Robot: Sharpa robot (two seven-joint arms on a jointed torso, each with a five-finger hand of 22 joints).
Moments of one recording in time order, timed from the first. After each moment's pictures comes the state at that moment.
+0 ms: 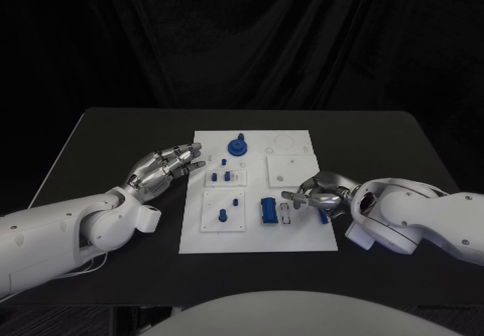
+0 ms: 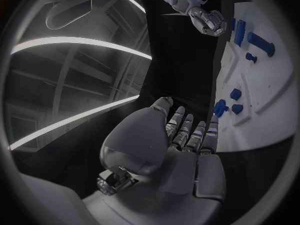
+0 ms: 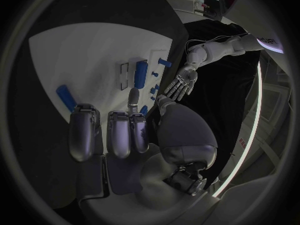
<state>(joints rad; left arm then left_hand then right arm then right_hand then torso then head) 1.08 -0.98 -0.21 1.50 -0.05 0.09 0.68 1.45 0.21 0.01 0.13 0.50 0.53 0.16 0.06 0.07 0.21 0.19 0.30 0.05 0.14 0.22 0.11 0.03 0.14 0.20 0.29 0.05 0.26 1.22 -1.05 -0.25 1.88 -0.88 -0.33 -0.35 0.94 -0.01 0.04 0.27 0.31 0.80 0.03 0.69 0.76 1.46 -0.05 1.57 1.31 1.46 -0.11 1.53 1.31 0.05 1.47 0.01 1.41 1.31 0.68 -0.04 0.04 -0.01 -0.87</state>
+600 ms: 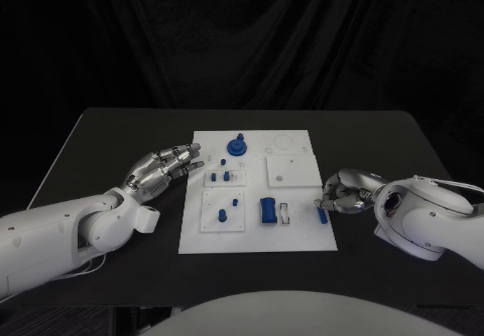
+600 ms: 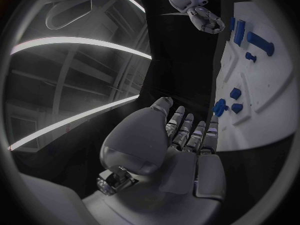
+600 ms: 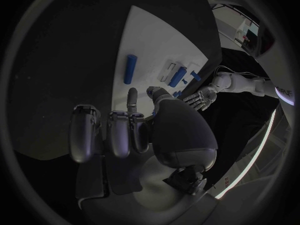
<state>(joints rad) 1.08 -0.98 -0.21 1.50 -0.05 0.09 0.68 1.45 0.21 0.01 0.13 0.50 0.53 0.16 0.07 0.07 0.21 0.19 0.31 0.05 0.14 0.22 0.12 0.03 0.14 0.20 0.29 0.05 0.26 1.20 -1.16 -0.25 1.92 -1.35 -0.30 -0.53 1.13 -0.04 0.07 0.20 0.65 0.79 0.04 0.63 0.69 1.47 -0.04 1.57 1.31 1.46 -0.10 1.53 1.31 0.05 1.46 0.01 1.43 1.31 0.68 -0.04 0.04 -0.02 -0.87</state>
